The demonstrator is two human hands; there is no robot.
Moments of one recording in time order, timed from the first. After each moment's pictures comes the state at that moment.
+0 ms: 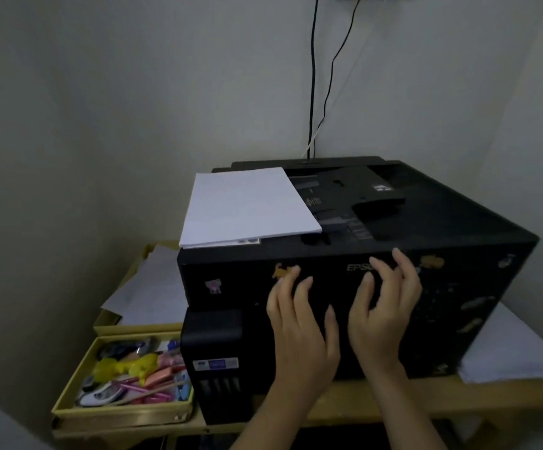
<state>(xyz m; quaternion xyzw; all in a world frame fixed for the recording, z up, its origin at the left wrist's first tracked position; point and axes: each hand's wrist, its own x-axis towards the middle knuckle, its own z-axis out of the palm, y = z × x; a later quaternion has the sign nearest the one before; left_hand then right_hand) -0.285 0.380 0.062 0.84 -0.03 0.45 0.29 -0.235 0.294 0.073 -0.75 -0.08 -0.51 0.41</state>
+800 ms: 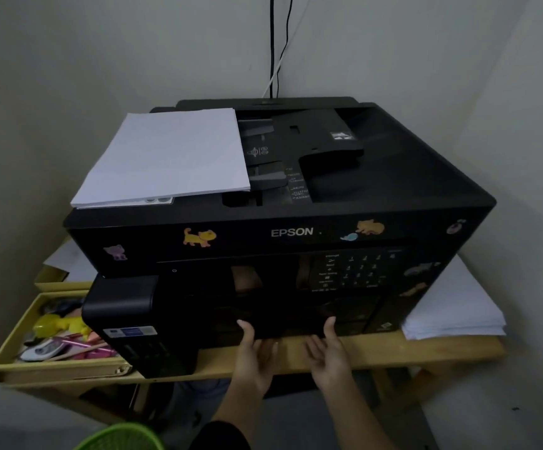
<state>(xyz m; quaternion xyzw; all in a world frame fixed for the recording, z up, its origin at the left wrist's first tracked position) -0.259 0.340 -0.086 0.30 0.38 -0.04 0.87 -0.224 0.215 -0.102 -0.35 0.36 0.16 0.85</state>
